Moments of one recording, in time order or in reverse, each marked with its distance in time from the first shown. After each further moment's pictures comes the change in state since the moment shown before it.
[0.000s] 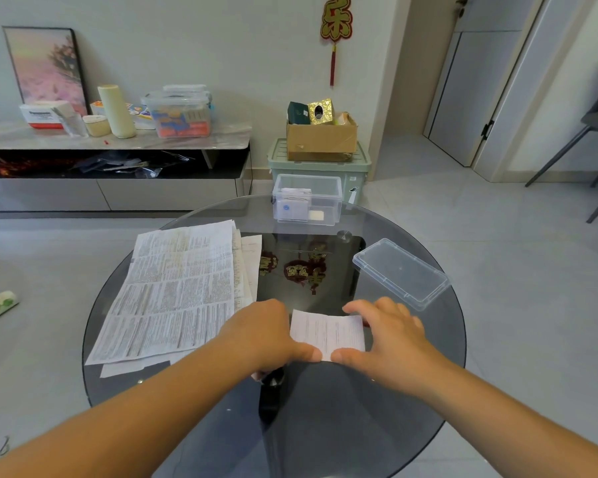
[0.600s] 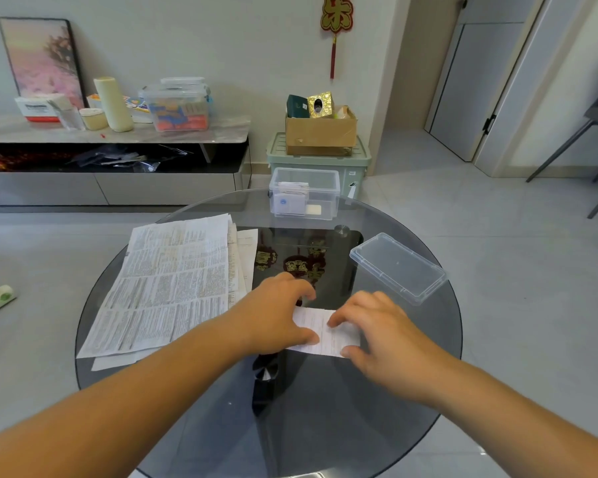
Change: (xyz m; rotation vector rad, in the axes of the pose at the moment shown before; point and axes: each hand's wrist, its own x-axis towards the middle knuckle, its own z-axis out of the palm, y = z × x) left_hand 0.012 0.005 -0.007 -0.021 0.117 0.326; right_hand -0.006 0.003 -0.007 -0.012 0.024 -0.284
